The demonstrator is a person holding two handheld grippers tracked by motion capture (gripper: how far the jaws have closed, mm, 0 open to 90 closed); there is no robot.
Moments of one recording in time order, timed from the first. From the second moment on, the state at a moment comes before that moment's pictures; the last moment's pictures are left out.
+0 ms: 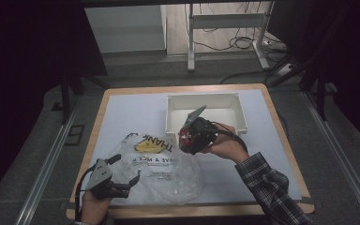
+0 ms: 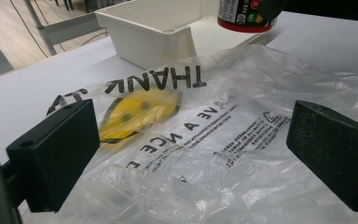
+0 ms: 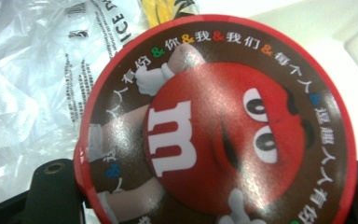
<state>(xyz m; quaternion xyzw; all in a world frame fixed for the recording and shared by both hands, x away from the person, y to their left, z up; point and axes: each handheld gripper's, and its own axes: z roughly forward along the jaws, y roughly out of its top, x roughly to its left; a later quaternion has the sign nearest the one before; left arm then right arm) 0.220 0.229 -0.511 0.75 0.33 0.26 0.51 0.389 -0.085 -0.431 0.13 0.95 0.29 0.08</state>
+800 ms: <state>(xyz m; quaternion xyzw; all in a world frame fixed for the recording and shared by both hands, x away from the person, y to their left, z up) 0.220 0.229 -0.511 0.75 0.33 0.26 0.51 0.412 -0.087 -0.430 0.13 0.94 0.29 0.08</state>
